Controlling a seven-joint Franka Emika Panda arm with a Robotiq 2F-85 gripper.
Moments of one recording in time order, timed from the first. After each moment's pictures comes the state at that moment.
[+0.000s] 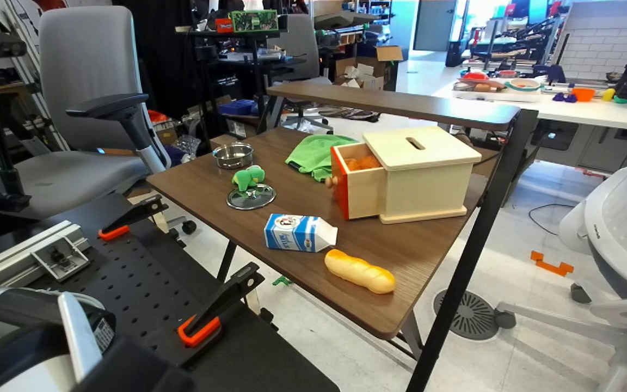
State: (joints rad) arm 0.04 -0.55 0.20 -2.44 0.03 1.72 0.41
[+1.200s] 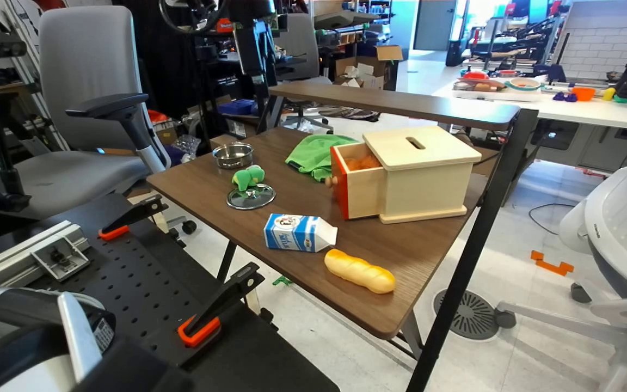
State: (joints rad) arm 0.08 0.25 0.09 -2.13 -0.19 2.45 1.16
